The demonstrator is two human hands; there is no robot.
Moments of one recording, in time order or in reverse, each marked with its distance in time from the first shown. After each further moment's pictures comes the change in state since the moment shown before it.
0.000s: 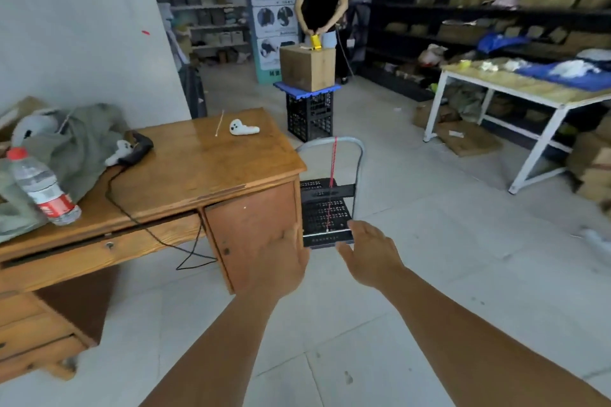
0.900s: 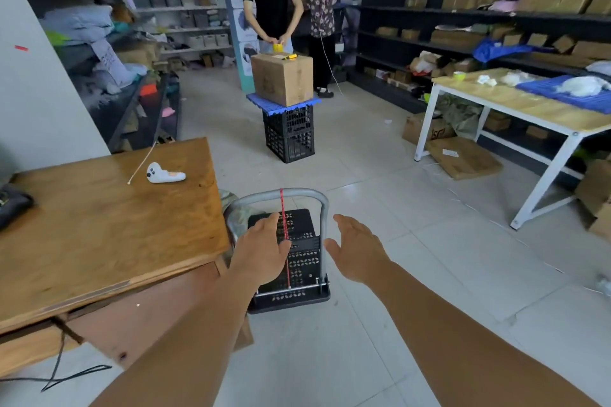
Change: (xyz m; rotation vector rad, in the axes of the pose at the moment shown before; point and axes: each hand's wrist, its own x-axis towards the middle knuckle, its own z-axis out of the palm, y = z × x) left_hand 0.360 0.146 0.044 0.078 0.027 -0.001; right_hand 0.319 0.170 -0.115 0.079 -0.017 -0.050
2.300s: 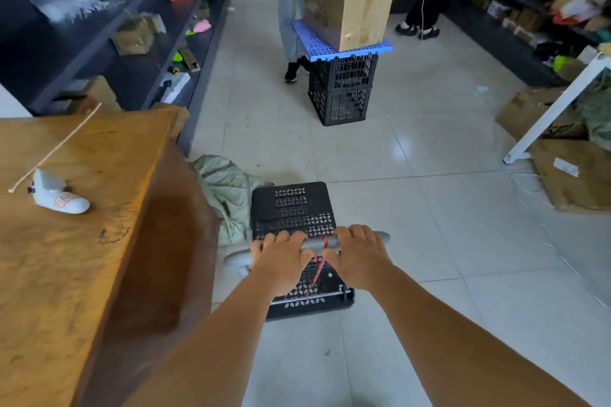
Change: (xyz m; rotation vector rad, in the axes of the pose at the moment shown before) left_hand 0.440 0.002 0.130 0.083 -0.295 -0.281; right_hand 0.498 0.116 0.028 -0.289 -0.356 -0.232
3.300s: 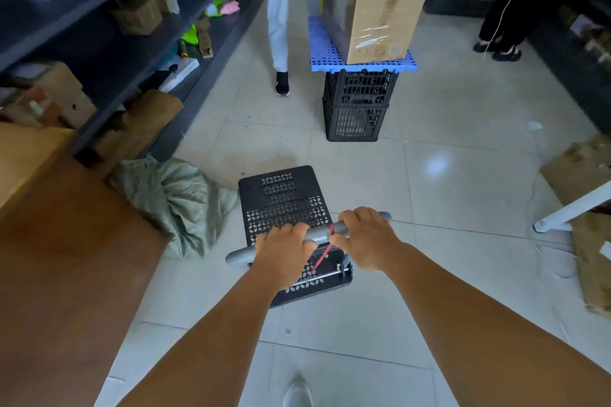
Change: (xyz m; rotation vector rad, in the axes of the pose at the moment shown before) left_hand 0.272 0.212 -0.052 -0.092 0.121 -0.152; right_hand 0.249 0.256 -0.163 -0.116 -0.113 -0.250
